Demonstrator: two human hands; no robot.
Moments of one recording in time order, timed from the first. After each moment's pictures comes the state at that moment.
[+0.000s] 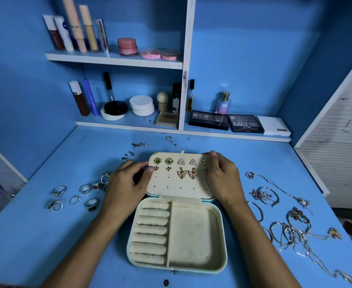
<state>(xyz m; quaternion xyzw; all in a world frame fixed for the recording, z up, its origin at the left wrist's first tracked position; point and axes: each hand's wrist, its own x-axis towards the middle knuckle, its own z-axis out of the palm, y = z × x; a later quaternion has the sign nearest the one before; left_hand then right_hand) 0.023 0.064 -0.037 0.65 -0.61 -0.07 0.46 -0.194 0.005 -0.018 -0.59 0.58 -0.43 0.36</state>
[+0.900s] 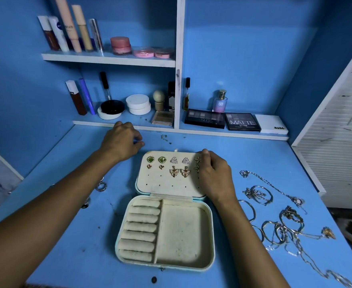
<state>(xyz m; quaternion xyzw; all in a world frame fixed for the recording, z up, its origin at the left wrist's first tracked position) 0.063 -0.041 0.003 0.72 -0.68 0.02 0.13 -0.193 0.004 -0.016 -0.59 0.59 -0.42 0.35</state>
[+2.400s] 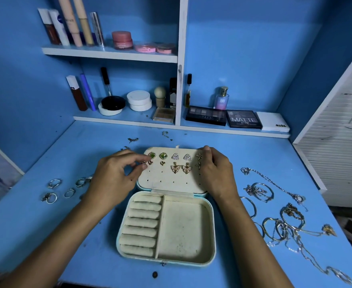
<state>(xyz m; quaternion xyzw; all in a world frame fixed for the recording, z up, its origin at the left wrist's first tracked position) 0.026 0.072 -0.006 0.61 -0.69 -0.04 0.40 -0.193 0.003 -0.015 -0.59 0.59 -0.41 0.35</state>
